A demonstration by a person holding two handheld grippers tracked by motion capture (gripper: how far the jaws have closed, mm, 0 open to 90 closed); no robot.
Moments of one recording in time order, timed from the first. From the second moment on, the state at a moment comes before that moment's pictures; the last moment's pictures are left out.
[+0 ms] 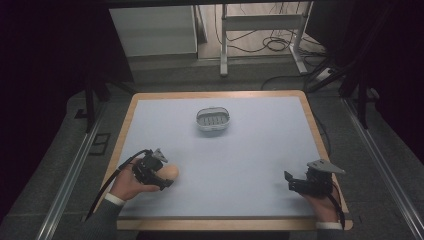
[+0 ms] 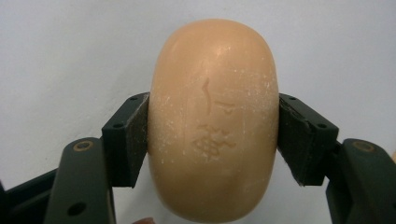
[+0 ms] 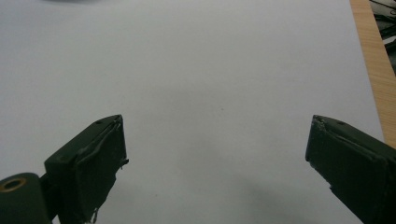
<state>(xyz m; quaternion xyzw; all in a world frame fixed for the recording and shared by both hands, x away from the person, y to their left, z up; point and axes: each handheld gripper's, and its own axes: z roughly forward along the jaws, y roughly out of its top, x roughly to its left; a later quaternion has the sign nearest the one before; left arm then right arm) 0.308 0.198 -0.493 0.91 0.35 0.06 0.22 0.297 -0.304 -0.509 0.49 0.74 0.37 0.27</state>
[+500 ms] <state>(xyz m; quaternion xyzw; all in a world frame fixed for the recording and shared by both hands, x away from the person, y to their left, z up) 0.314 0.200 -0.478 0.91 0.35 0.07 0.23 0.297 -0.305 -0.510 0.49 0.74 0.37 0.27</state>
